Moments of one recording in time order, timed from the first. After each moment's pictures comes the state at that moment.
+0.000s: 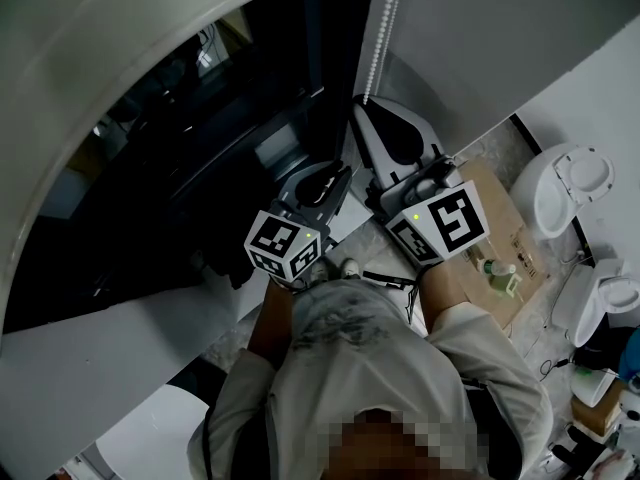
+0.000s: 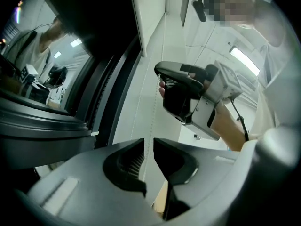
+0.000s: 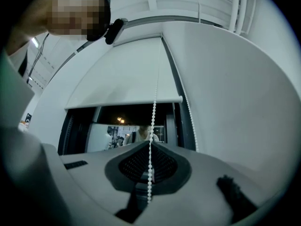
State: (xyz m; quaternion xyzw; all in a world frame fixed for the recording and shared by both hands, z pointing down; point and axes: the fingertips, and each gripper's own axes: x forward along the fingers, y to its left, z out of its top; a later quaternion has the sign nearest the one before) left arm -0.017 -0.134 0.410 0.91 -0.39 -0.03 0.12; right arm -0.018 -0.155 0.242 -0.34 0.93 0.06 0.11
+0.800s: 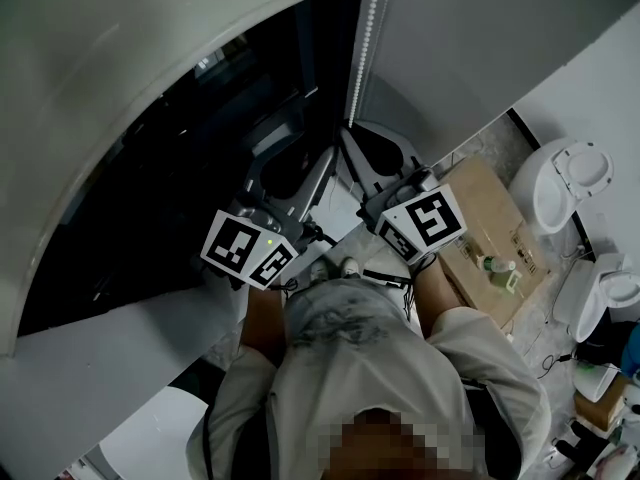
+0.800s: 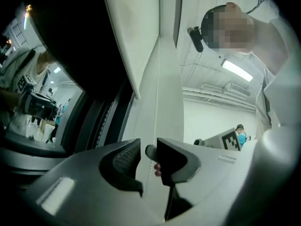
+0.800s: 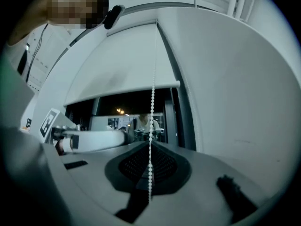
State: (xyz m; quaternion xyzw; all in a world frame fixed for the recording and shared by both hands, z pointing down) left arm -0.048 -0.136 0.301 0.90 -0.40 -0.13 0.05; right arm -0.020 -0.157 0.305 -0.34 0.94 0.01 0.05
